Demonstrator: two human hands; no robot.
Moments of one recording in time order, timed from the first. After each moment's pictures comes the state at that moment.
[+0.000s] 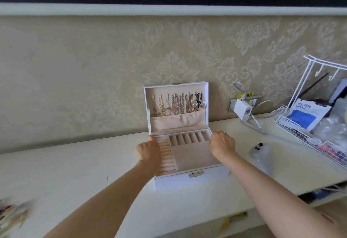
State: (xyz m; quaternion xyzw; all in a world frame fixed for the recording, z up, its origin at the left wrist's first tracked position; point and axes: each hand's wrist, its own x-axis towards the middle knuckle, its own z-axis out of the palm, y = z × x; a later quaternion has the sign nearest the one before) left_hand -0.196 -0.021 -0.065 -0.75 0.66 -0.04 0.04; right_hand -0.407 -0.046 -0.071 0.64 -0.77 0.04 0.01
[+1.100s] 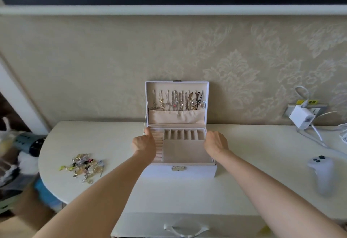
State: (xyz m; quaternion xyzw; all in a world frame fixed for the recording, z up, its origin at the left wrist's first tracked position) left_hand -0.035 0.029 -0.071 -0.83 0.55 -0.05 0.06; right_hand -0.240 -0.017 -0.060 0.73 -0.67 0.06 -0.08
